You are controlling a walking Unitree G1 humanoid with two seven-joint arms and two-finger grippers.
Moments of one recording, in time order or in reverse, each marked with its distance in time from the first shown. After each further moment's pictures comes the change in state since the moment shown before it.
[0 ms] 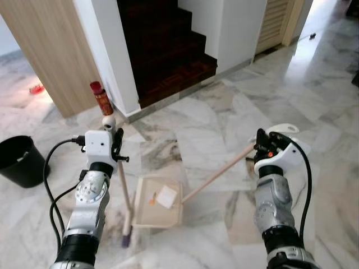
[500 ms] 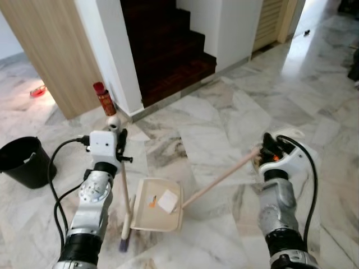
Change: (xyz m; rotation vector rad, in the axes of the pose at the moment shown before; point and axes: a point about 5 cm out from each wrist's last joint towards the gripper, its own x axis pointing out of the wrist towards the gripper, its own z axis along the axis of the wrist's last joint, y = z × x) left arm -0.001 -0.002 -0.002 -0.019 0.007 -0.011; right arm -0.001 -0.005 0.002 -0.004 -0.011 -0.019
